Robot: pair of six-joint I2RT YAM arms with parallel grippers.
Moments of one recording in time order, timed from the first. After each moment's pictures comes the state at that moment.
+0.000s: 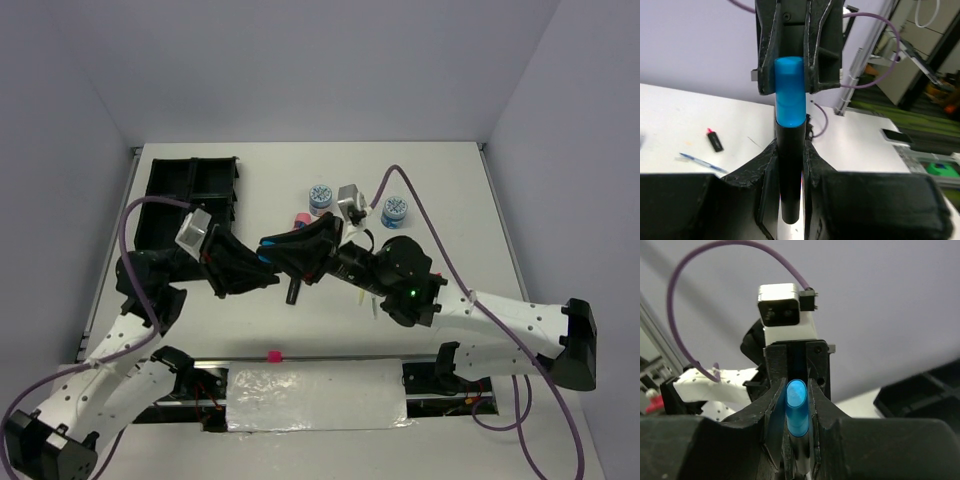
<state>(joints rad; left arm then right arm) -0.39 0.76 0.63 0.74 1.11 -0.81 1.17 1.13 0.91 0.64 -0.09 0.39</state>
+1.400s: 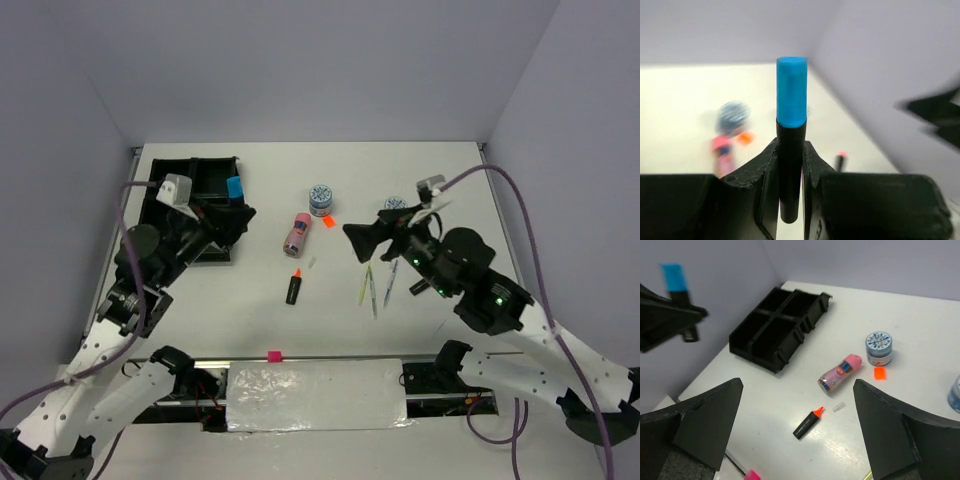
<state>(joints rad) -0.43 0.67 0.79 0.08 0.29 -0.50 0.91 0.79 0.97 -0.20 0.27 0.34</state>
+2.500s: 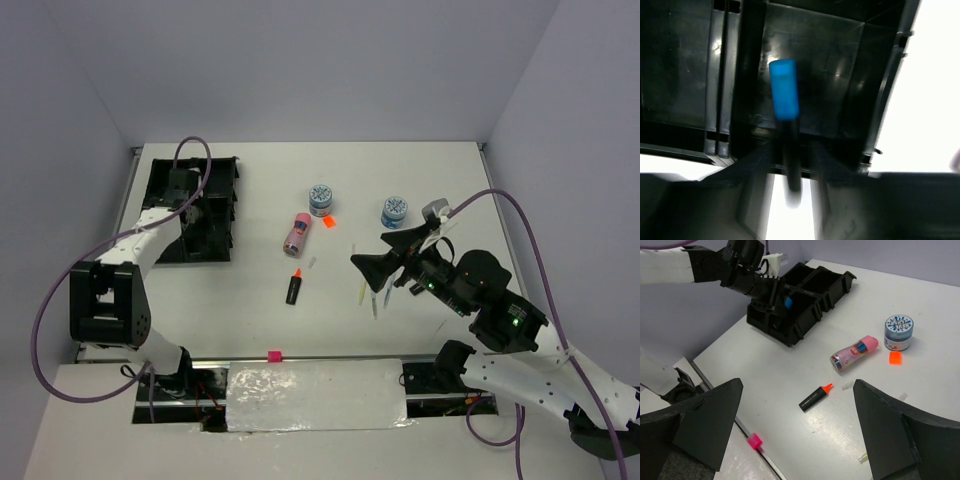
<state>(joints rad) -0.04 1.54 1.09 -0.50 -0.14 -0.27 0.90 0.59 0.85 -0.29 0.14 0.31</state>
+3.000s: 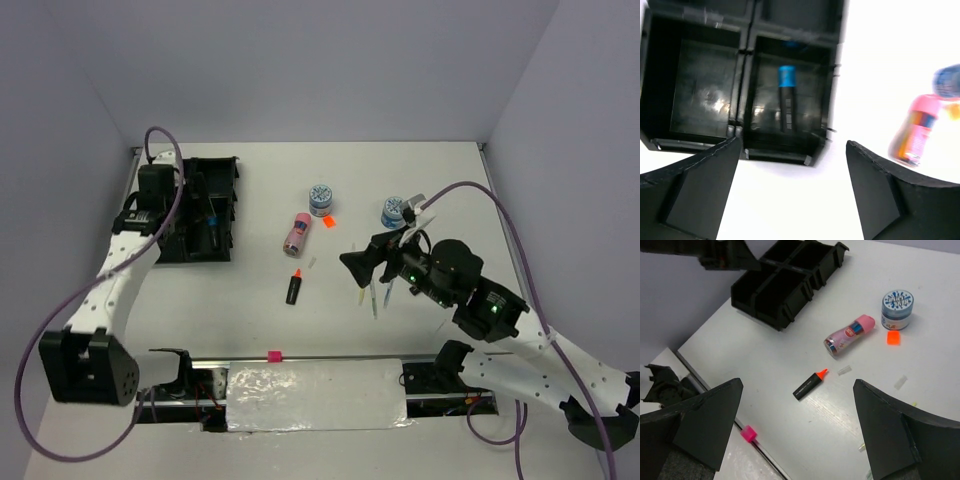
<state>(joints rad) -0.02 1.27 1.09 -0.51 -0.07 -0.27 0.90 0.69 0.85 -0.30 0.16 0.34</state>
